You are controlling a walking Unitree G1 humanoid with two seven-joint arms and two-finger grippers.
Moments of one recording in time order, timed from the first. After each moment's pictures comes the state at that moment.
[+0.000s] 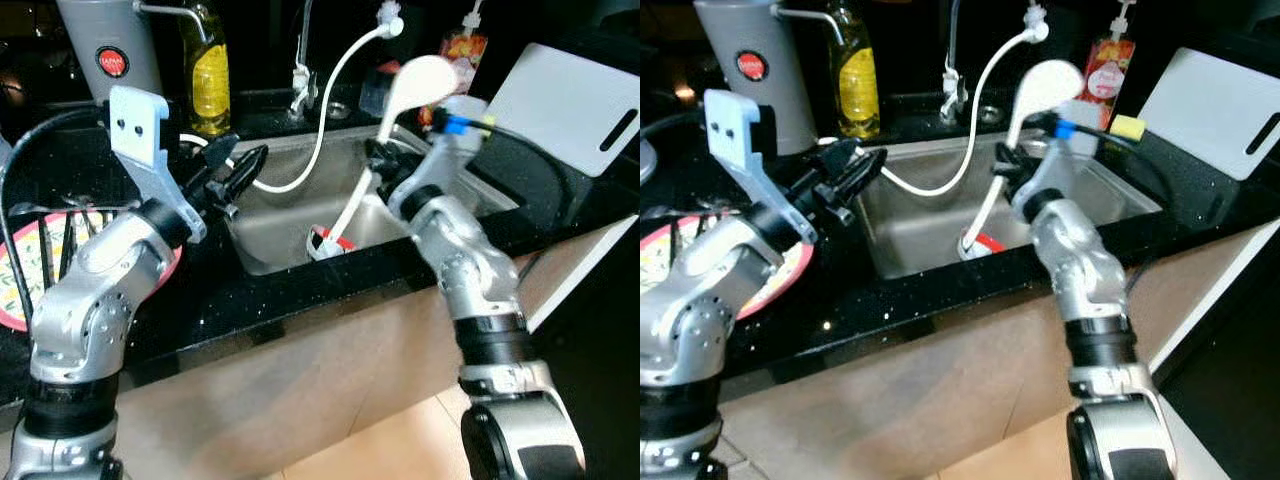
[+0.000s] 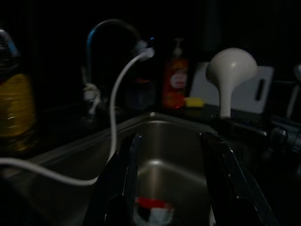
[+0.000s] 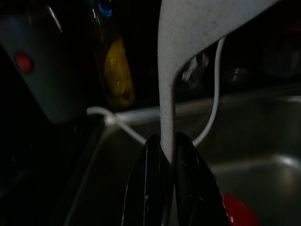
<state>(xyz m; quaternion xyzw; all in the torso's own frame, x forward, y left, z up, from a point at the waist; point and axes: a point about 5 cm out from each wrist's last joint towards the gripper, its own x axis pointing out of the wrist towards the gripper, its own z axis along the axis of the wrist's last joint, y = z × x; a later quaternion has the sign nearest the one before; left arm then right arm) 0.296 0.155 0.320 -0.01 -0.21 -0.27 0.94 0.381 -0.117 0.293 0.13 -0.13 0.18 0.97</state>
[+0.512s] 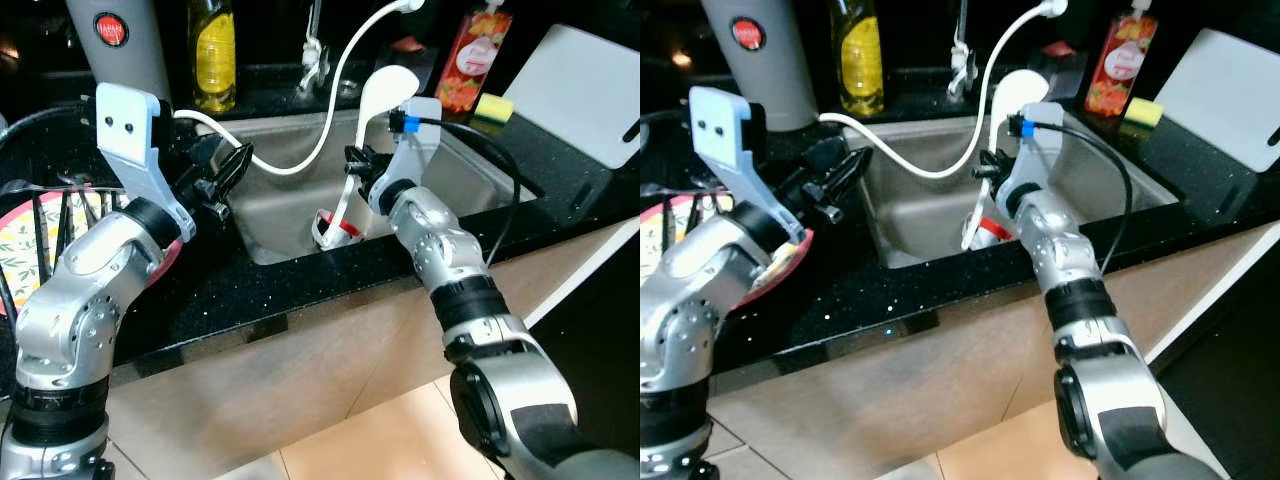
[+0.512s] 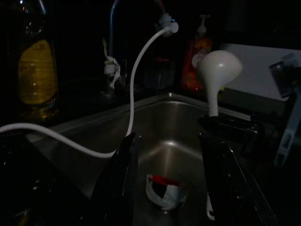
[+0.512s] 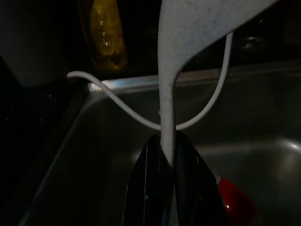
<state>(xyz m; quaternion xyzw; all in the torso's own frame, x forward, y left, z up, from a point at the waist) 0.291 0.161 0.319 0.00 -0.20 -0.25 0.95 0.413 -0.105 0.290 0.08 -0.10 0.18 0.98</state>
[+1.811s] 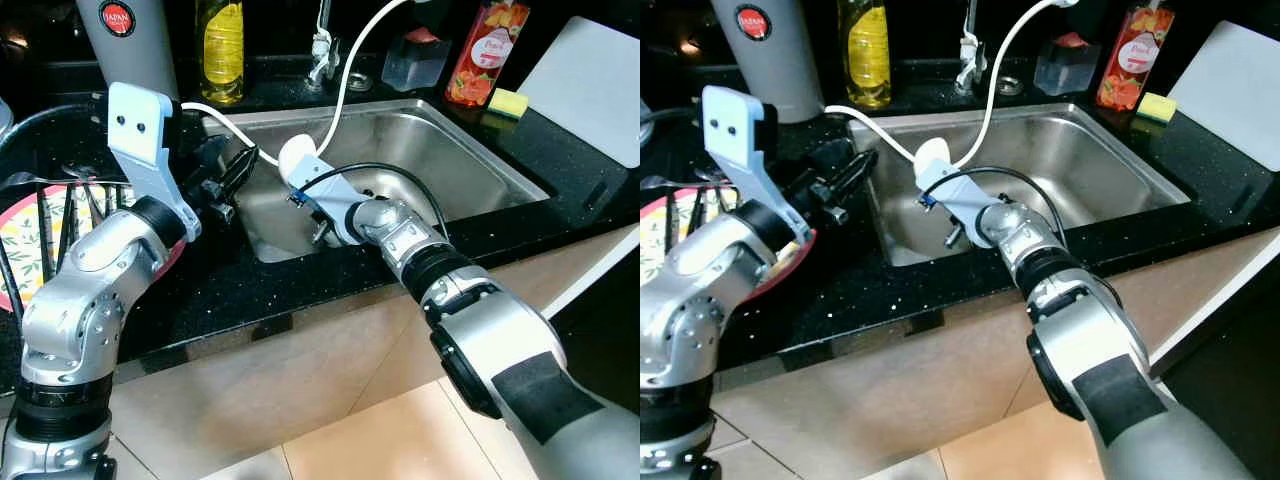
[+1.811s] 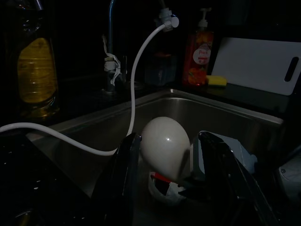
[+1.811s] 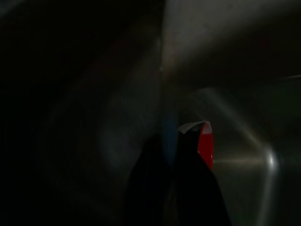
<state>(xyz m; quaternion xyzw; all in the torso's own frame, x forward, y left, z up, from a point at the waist) 0.293 0.156 0.321 0.01 -0.20 -0.25 0.95 0.418 -0.061 0.255 -0.36 0.05 0.29 0.89</state>
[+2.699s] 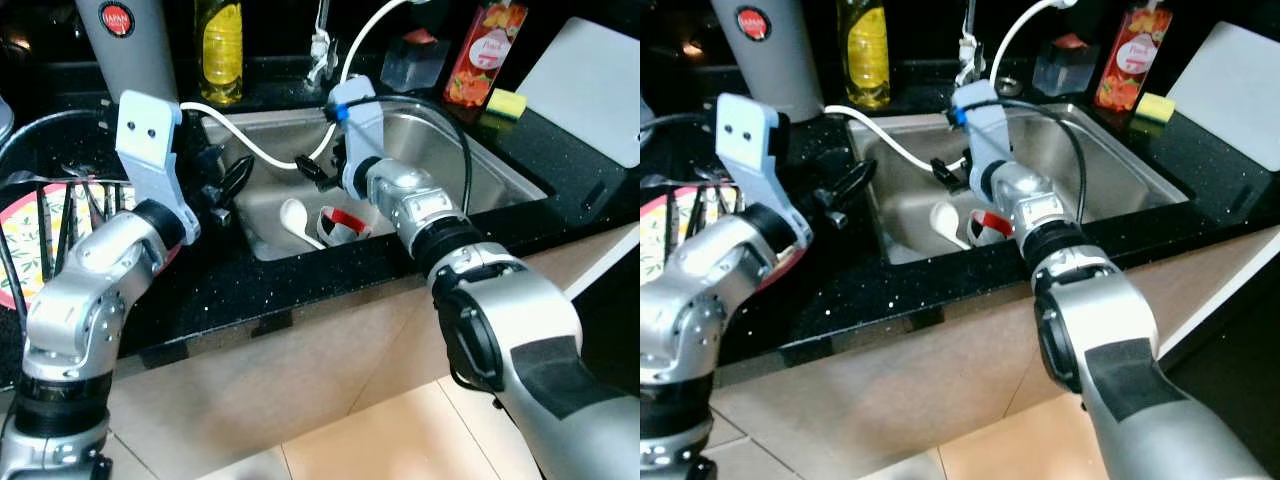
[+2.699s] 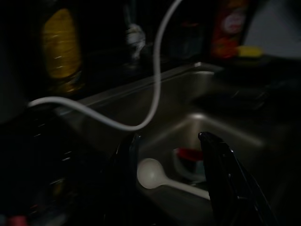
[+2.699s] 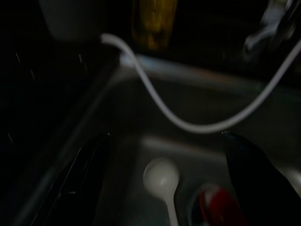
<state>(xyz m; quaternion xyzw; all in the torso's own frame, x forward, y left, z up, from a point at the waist) 0.306 0.168 0.314 0.05 -0.15 -0.19 0.97 0.423 -0.074 0.331 -0.05 -0.08 0.25 0.96</state>
